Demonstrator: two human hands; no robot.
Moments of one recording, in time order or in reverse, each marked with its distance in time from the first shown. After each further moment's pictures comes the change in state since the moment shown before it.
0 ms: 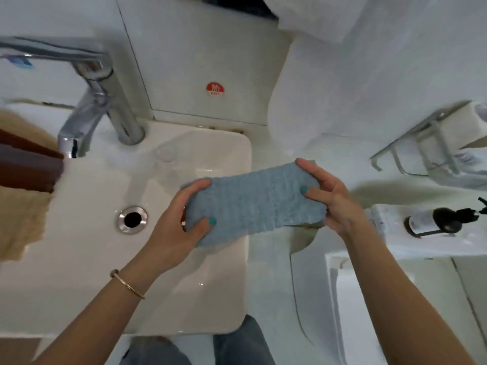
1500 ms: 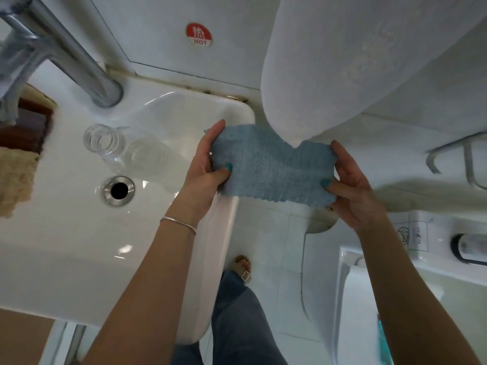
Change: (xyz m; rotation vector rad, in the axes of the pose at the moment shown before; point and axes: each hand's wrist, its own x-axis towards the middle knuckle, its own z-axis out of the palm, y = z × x) left_hand 0.089 -0.029 0.075 -0.321 0.151 -0.210; right_hand 0.075 0.052 -0.091 0.163 -0.236 0.065
